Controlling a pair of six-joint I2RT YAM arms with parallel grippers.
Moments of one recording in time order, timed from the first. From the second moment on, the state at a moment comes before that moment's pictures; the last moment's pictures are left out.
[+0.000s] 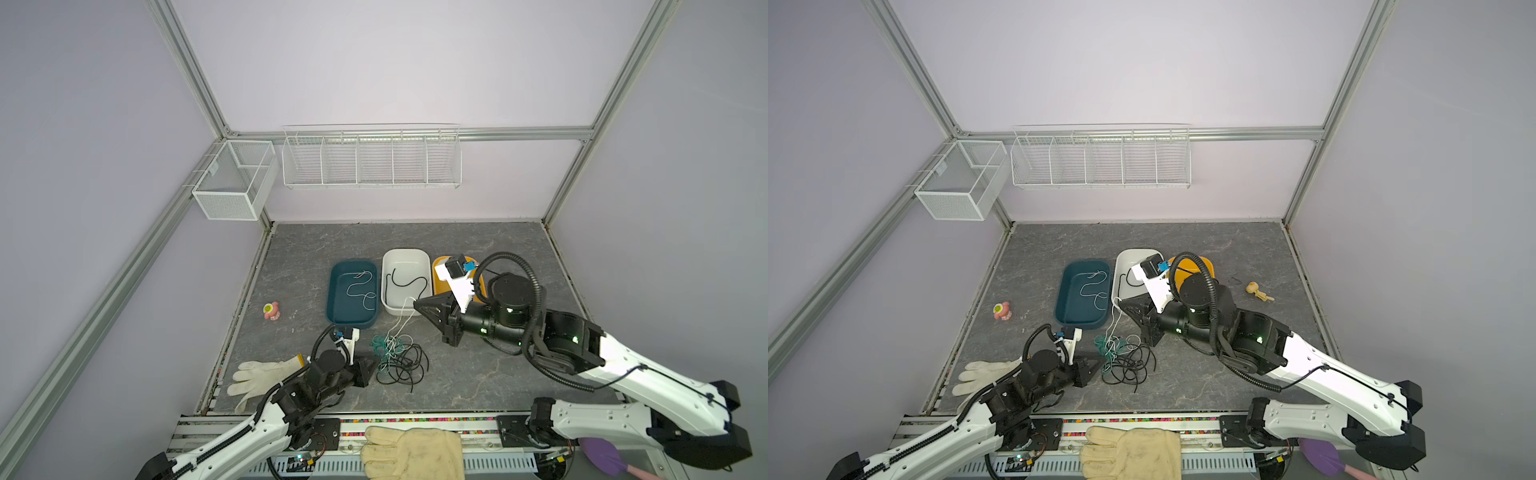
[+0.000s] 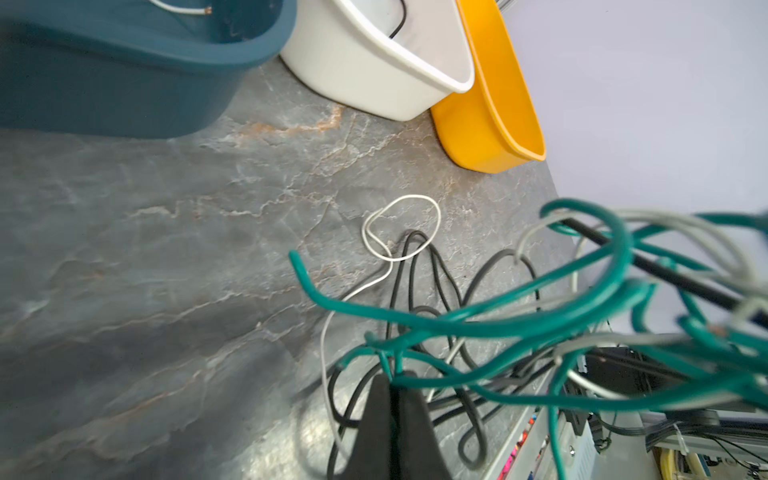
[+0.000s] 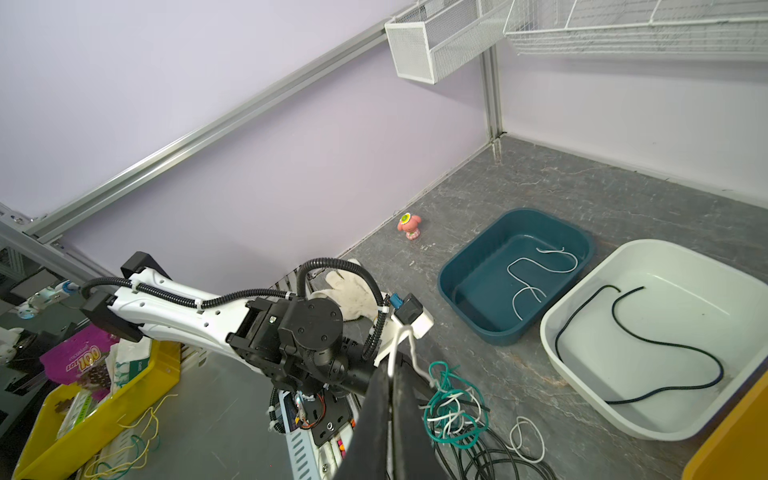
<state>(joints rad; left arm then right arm) -0.85 0.57 0.06 0.00 0.11 -0.83 1.13 1.05 1.27 -0.47 -0.01 0.36</state>
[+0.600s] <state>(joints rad) -0.85 0.71 0.07 -0.05 0.00 -0.83 1.13 1.02 1.53 -0.69 0.12 0.29</state>
